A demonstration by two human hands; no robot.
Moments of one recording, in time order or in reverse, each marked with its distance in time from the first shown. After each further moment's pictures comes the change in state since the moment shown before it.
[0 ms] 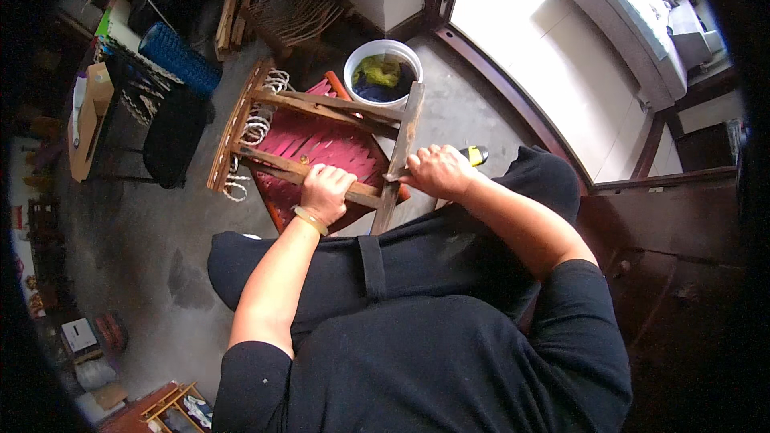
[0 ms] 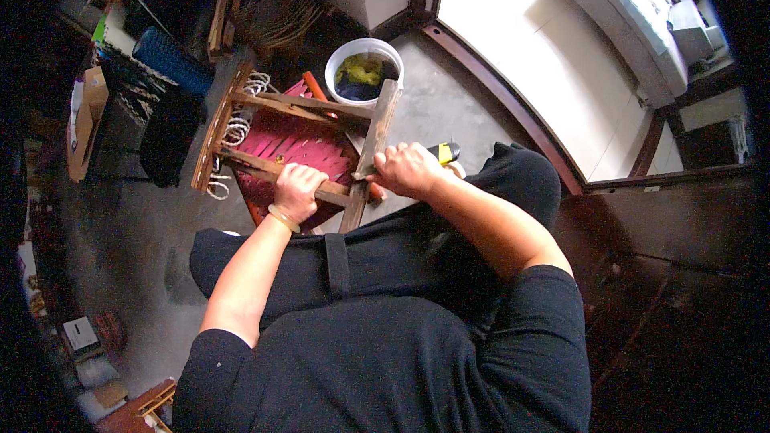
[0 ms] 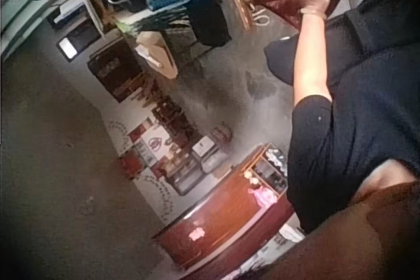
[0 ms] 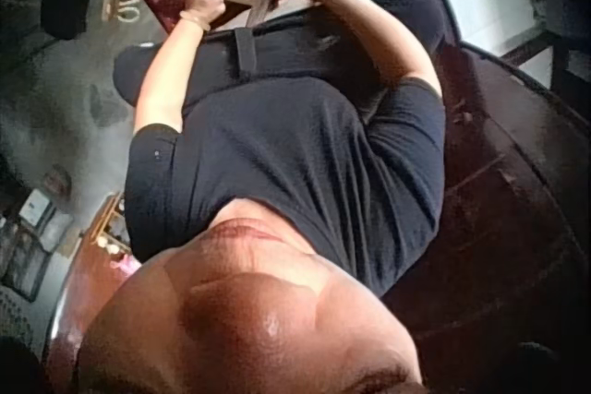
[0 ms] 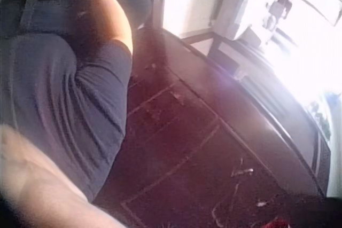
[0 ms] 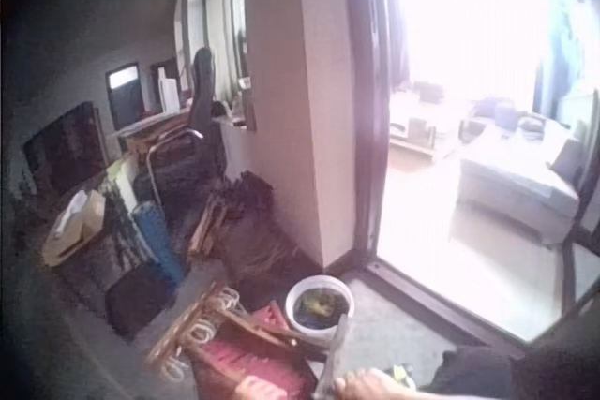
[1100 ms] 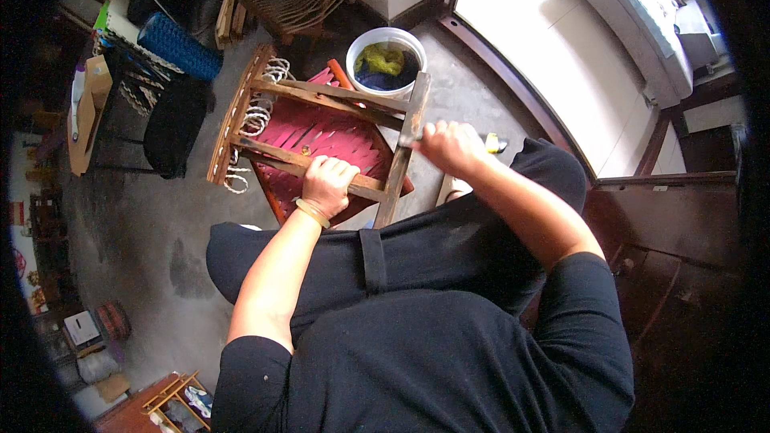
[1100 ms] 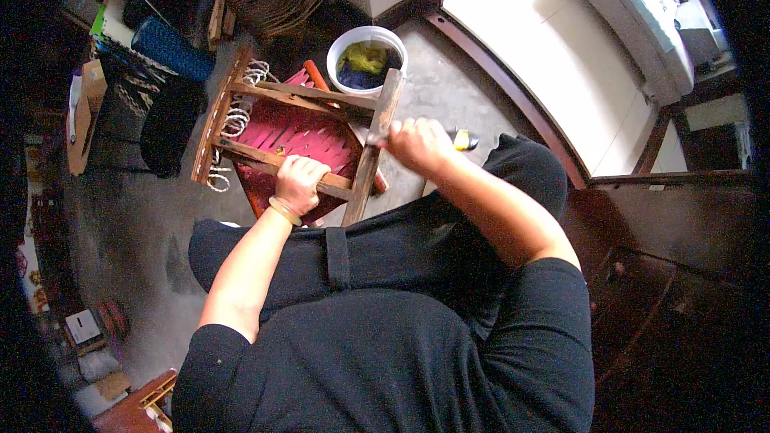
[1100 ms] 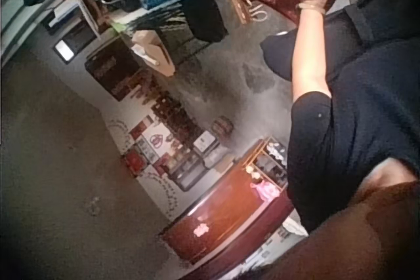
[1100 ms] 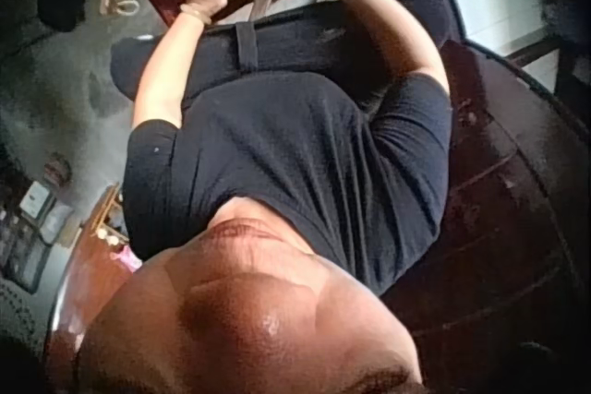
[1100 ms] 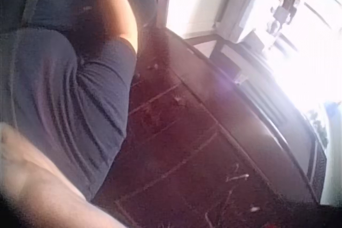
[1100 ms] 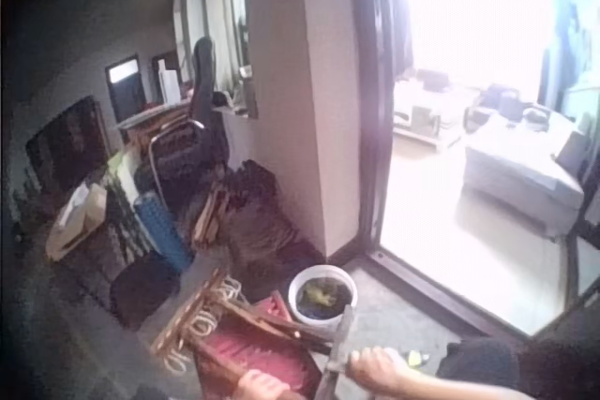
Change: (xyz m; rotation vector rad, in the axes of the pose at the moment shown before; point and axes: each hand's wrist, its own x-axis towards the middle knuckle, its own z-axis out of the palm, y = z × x) left_hand 0.000 0.001 -0.001 0.004 -0.014 -0.011; right_hand 0.012 0.019 0.007 -0.123 0.056 0.223
